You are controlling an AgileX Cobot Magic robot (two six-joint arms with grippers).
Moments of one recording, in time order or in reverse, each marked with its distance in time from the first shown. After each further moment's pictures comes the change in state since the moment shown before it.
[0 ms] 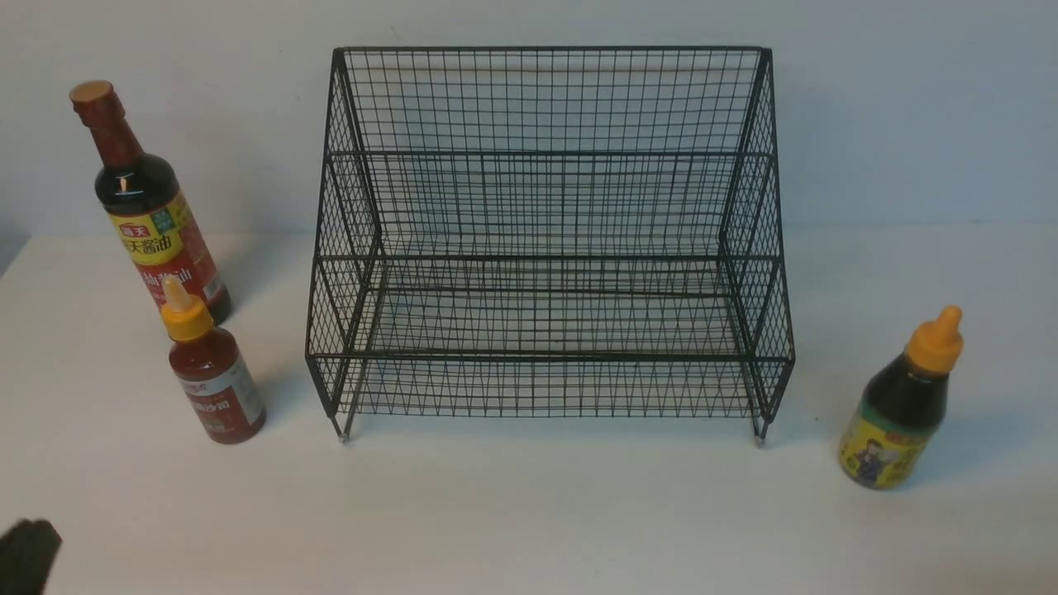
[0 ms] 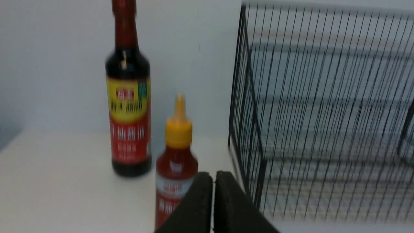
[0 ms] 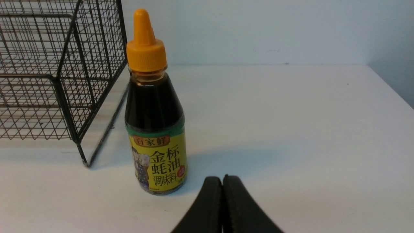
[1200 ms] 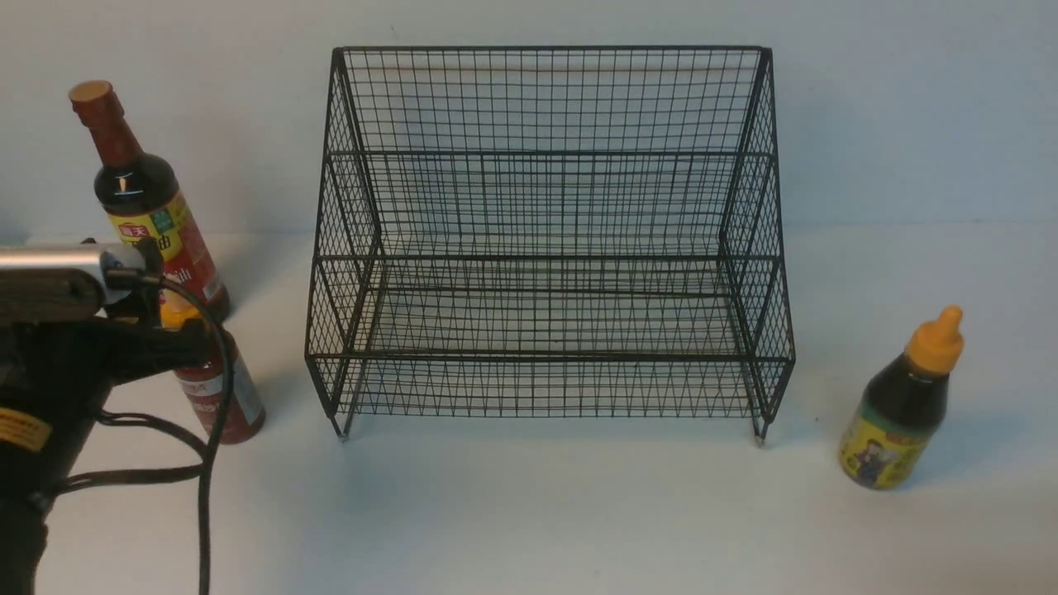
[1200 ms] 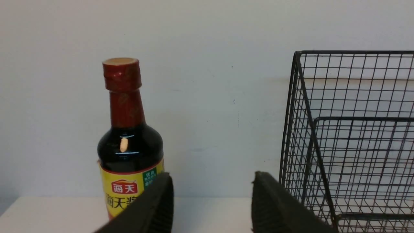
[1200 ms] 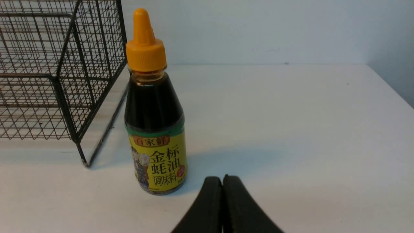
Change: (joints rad) right arm 0.000 0.000 0.000 0.000 0.000 0.000; left arm 0.000 1.343 -0.374 -0.018 -0.939 0.042
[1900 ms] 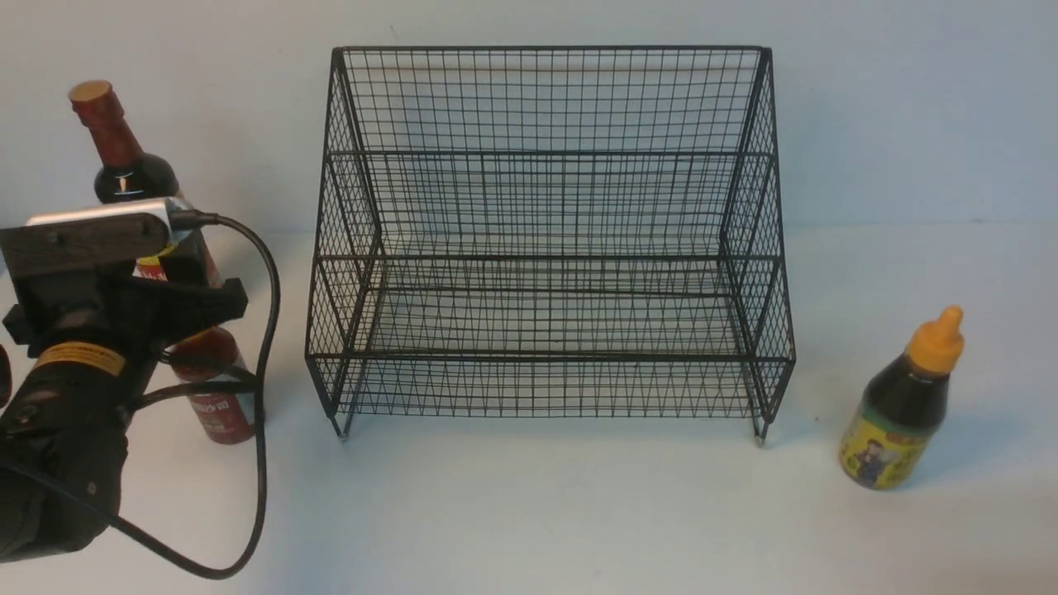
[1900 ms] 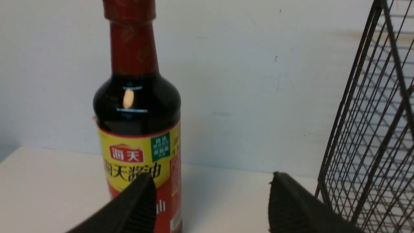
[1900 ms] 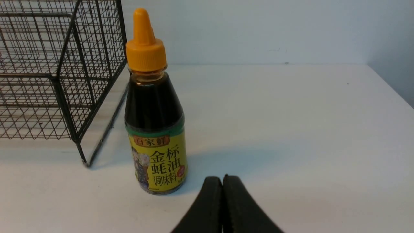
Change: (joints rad) right arm 0.000 0.000 0.000 0.000 0.000 0.000; left arm 0.000 0.290 -0.168 -0.119 0.012 0.000
